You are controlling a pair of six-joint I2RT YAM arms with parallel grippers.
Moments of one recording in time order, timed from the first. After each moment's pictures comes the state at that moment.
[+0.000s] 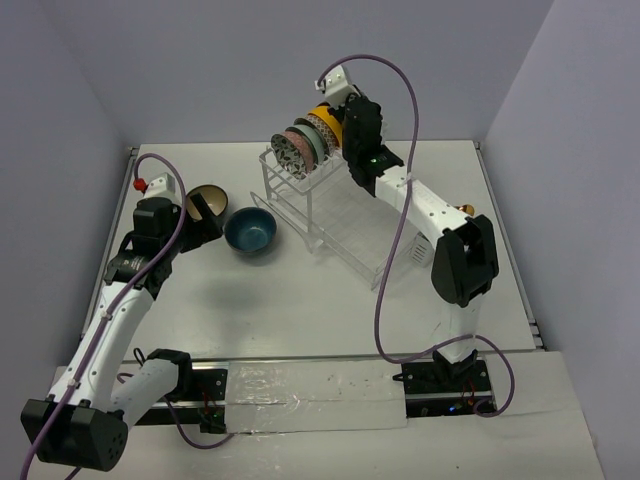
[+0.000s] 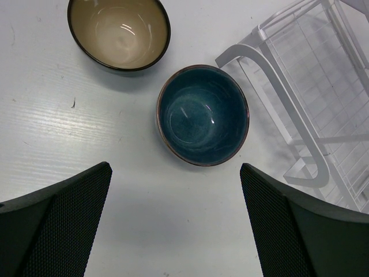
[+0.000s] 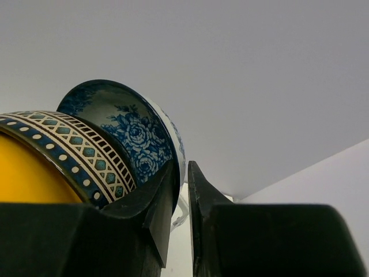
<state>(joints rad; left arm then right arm) -0.17 0.94 0.87 -0.48 -0.06 -0.48 0.50 1.90 1.71 0.23 0.57 -0.65</state>
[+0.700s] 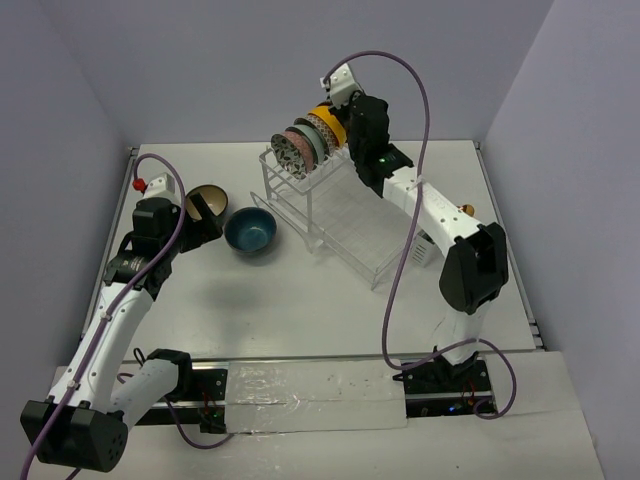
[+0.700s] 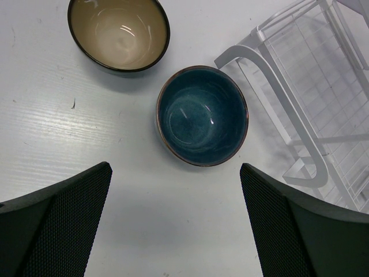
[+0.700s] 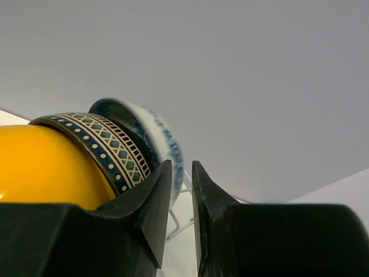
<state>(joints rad) -0.17 0.93 0.87 -0.48 -0.06 -0.48 0.50 1.83 1.69 0.14 0.44 -0.54</state>
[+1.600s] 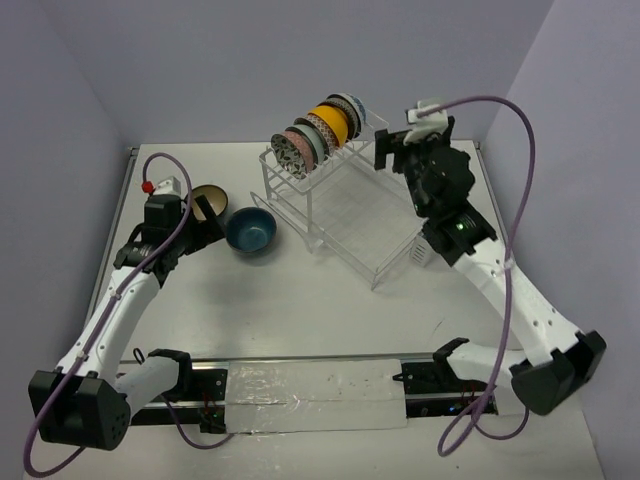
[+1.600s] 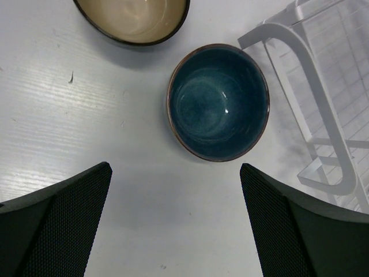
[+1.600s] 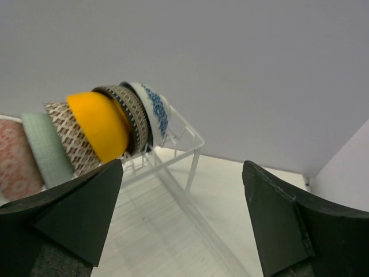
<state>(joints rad) -0.16 1.03 0.87 -0.49 -0.05 -0.52 0.50 1.22 1.30 0.03 0.38 -0.20</state>
